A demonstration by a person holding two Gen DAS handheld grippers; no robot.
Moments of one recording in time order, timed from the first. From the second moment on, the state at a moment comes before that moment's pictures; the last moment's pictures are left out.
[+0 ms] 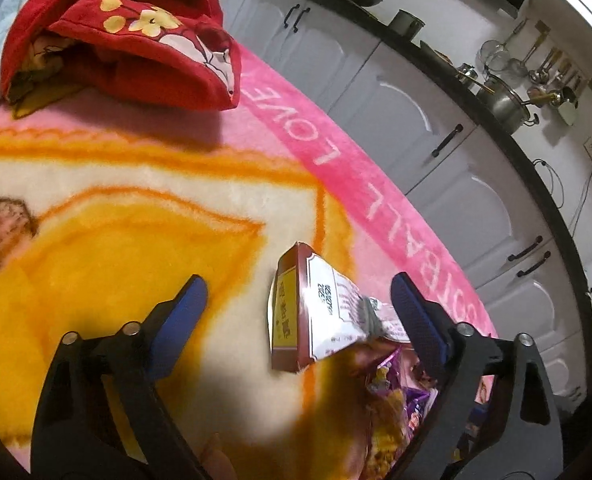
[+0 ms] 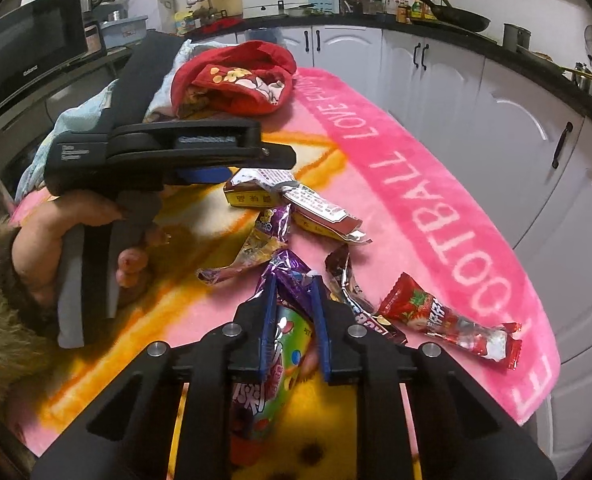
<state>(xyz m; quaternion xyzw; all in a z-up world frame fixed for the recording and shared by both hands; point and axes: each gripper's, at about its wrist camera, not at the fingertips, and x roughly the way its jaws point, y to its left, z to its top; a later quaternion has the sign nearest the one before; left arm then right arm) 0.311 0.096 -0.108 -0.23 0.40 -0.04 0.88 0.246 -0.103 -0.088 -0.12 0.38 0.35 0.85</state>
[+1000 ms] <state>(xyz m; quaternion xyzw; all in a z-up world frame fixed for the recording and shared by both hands) 0.230 0.124 -0.063 -0.19 0.33 0.02 0.92 0.213 -0.117 -0.053 -0.08 0.33 0.35 0.87</state>
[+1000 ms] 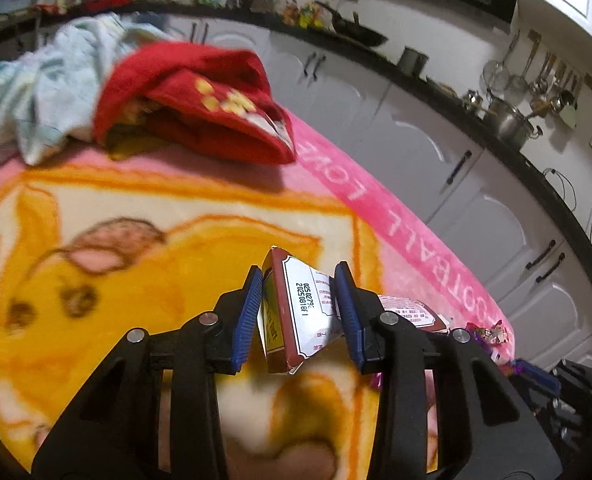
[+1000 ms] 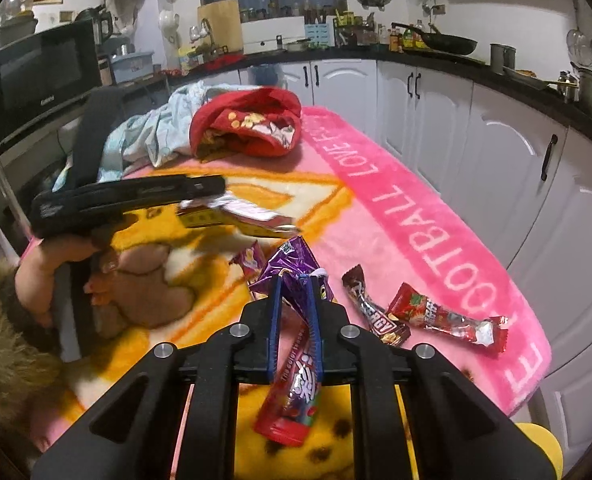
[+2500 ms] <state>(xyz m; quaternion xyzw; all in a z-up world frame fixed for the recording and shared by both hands) 0.126 -0.018 -0.004 -0.08 0.26 -0.08 0.96 0.113 -0.260 0.009 -0.04 0.28 0.28 0.92</state>
